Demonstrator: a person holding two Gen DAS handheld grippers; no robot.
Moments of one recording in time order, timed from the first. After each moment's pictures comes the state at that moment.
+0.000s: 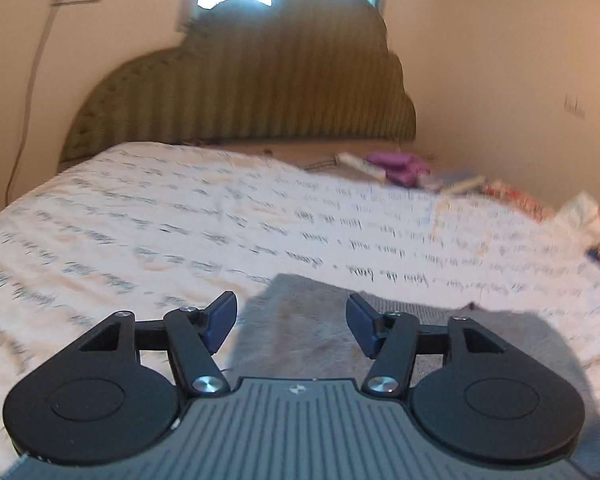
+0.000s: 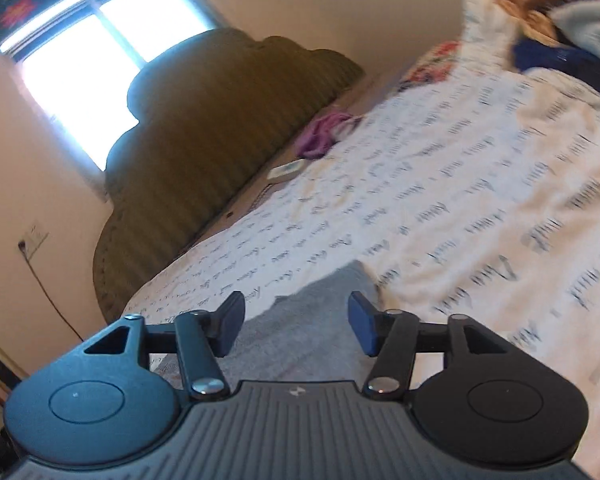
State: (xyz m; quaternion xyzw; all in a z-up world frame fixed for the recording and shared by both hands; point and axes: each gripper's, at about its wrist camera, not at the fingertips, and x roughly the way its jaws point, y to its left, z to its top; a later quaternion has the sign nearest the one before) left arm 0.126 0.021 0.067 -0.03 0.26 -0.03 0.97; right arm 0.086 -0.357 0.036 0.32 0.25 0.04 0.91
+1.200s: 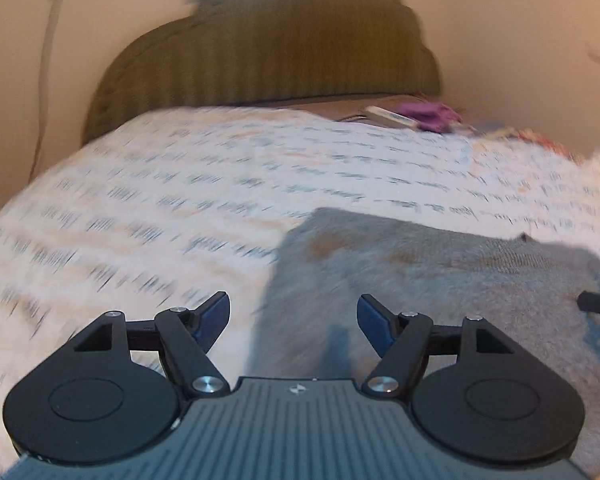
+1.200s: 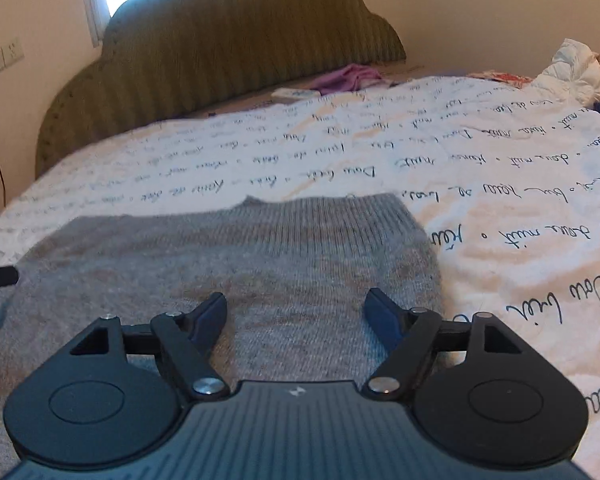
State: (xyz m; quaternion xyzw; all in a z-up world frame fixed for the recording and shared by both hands) left arm 0.093 0.059 0.021 -0.04 0.30 0.03 0.95; right arm 0.129 -0.289 -0.038 0.15 0.32 0.04 0.93
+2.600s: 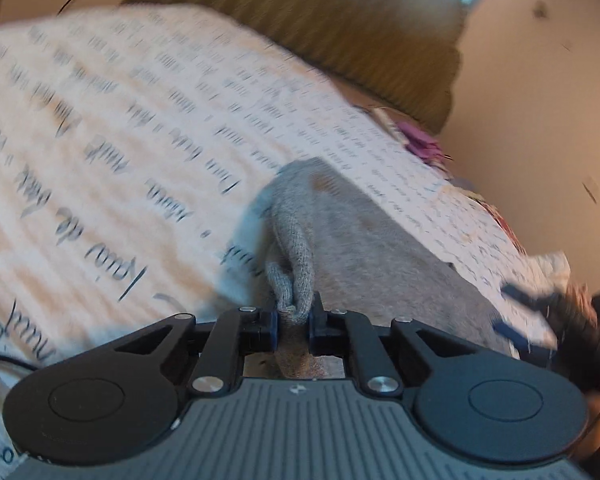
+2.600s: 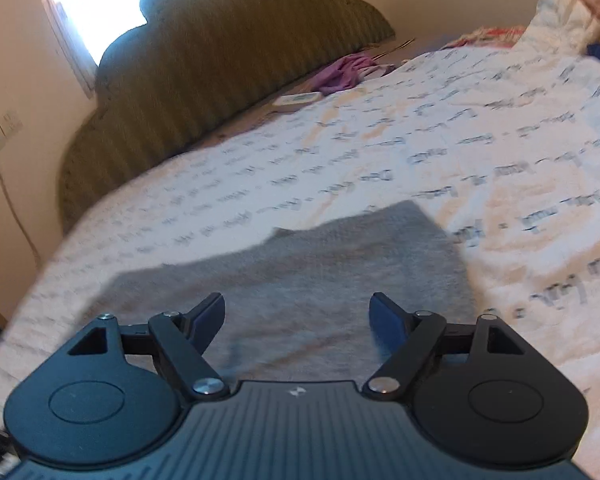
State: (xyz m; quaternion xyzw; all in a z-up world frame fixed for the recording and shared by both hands) left arm 0.031 0.089 0.018 -0.25 0.34 -0.04 0.91; right arm 0.138 -0.288 0.002 0.30 0.33 0.11 0.89
